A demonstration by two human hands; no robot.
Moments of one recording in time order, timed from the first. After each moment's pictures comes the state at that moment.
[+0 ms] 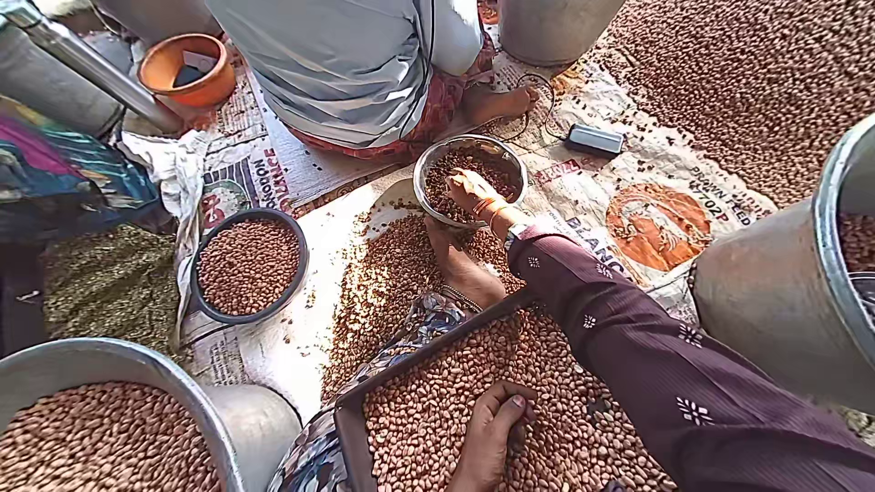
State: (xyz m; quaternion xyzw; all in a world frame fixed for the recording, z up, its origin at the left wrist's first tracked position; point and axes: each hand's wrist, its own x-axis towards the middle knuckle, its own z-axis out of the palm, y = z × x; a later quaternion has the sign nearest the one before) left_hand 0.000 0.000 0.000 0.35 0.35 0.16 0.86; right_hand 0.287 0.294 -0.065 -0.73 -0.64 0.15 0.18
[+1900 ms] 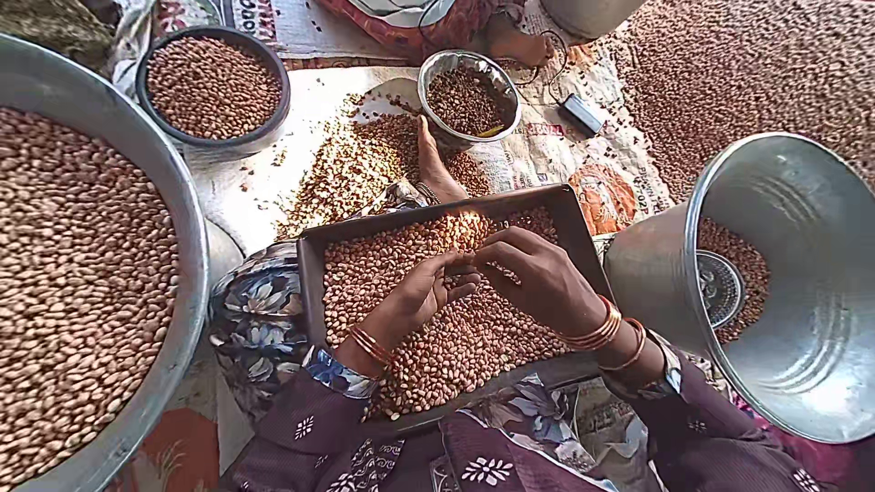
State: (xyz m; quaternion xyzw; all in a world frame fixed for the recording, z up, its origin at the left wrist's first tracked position) left_hand -0.010 -0.012 0.036 0.21 0.36 0.17 0.89; right_hand 0.169 -0.079 0.099 -0.52 -0.81 0.08 0.24
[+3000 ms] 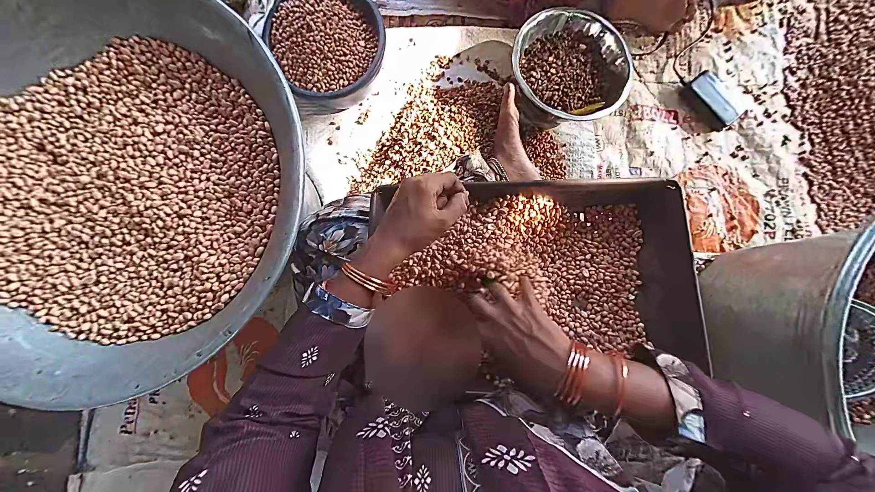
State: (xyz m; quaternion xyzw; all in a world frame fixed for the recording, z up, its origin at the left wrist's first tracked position) left_hand -0.085 0.044 0.045 0.79 0.43 0.24 0.36; right_hand 0.088 -0.107 0.073 -0.42 -0.84 0.28 -0.21
